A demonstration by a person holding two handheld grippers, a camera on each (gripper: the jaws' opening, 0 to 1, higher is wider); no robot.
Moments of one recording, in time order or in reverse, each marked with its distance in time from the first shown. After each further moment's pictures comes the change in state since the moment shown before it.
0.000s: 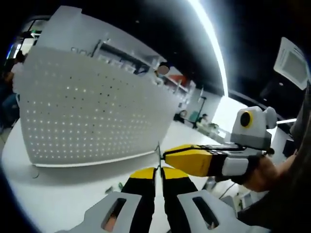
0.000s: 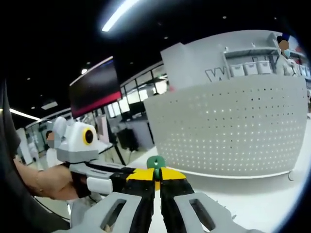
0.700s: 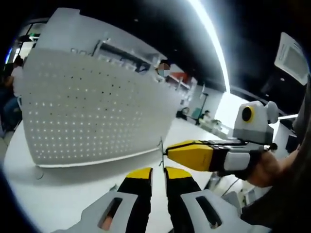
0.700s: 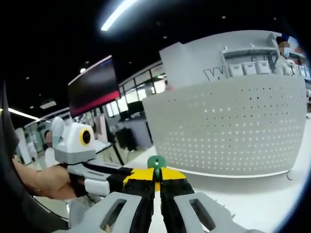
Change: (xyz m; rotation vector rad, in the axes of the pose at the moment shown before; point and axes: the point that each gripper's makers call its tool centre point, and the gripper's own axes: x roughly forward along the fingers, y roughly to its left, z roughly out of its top) left arm -0.003 0.006 -0.006 0.031 0.021 0.030; right arm 0.001 -0.003 -0.003 -0.001 0.005 -0.014
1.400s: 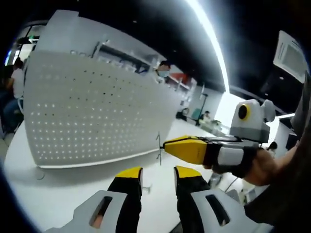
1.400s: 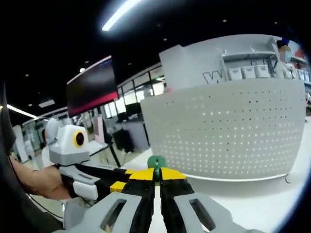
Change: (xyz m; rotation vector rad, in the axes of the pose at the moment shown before) left arm -0.009 0.002 -0.002 0.004 -0.025 -0.010; right arm 0.005 -0.007 0.004 -0.026 -0.035 -0.033
